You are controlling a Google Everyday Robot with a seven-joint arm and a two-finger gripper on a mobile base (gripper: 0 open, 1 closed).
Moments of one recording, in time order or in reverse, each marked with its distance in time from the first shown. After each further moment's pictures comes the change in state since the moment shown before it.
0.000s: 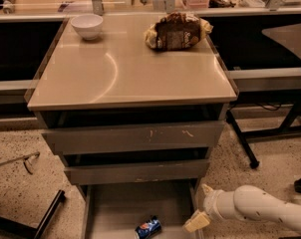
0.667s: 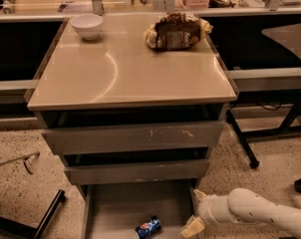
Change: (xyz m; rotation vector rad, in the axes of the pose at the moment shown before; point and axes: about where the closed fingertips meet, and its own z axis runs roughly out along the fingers) arm 0.015 0.018 0.037 -0.088 -0.023 -0.036
